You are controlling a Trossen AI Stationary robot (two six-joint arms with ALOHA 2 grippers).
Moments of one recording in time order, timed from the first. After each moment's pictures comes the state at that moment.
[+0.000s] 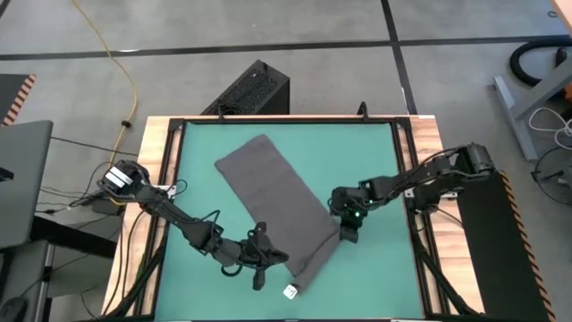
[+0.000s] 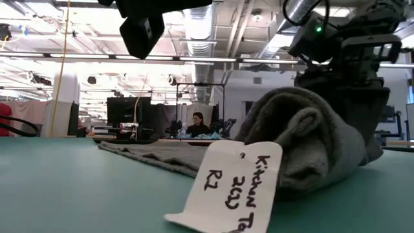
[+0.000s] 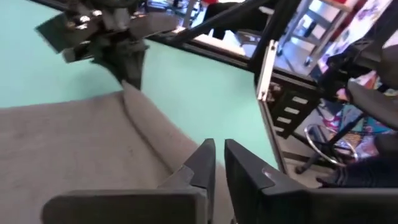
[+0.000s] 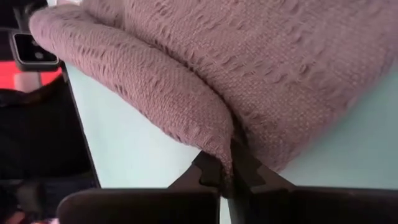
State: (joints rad) left arm -0.55 1.69 0.87 0.57 -0.46 -0.47; right arm 0.07 1.44 0.58 -0.15 -0.54 0.63
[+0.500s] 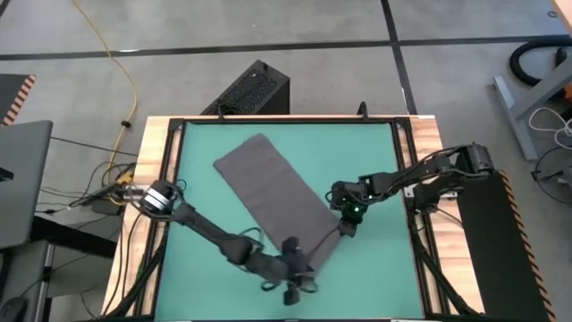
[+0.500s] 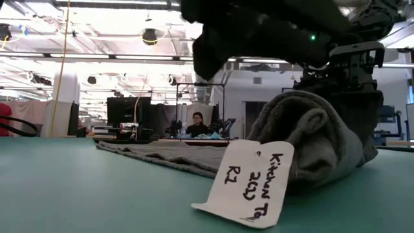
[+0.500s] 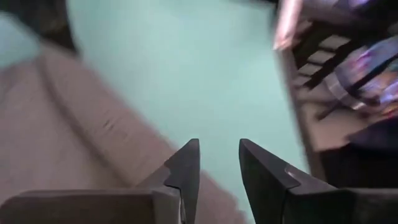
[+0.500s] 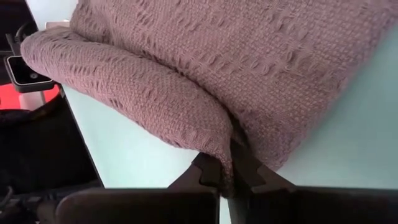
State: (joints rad) left arm -0.49 2.06 1.39 0.16 -0.32 -0.47; right arm 0.01 1.45 0.58 -0.20 -0.56 0.68
